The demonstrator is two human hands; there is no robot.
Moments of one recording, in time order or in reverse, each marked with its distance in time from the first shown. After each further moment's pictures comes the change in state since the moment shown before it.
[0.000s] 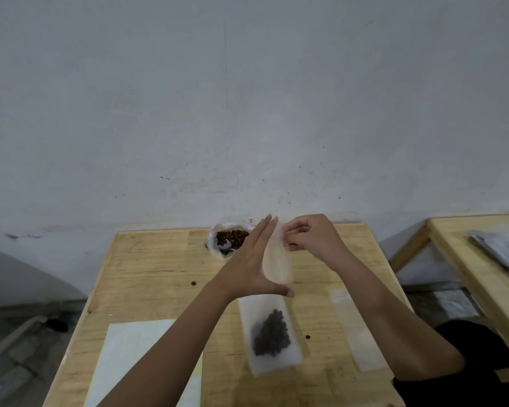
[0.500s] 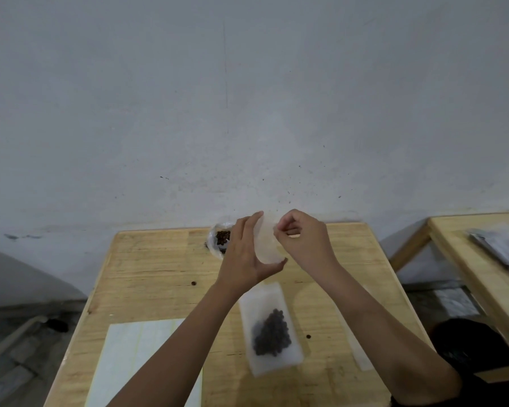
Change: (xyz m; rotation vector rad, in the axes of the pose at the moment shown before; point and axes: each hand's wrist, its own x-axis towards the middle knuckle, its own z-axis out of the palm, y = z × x) left_hand 0.009 -0.010 0.010 0.038 0.508 0.028; right_hand -0.010 0.003 0.026 -0.233 0.232 -0.314
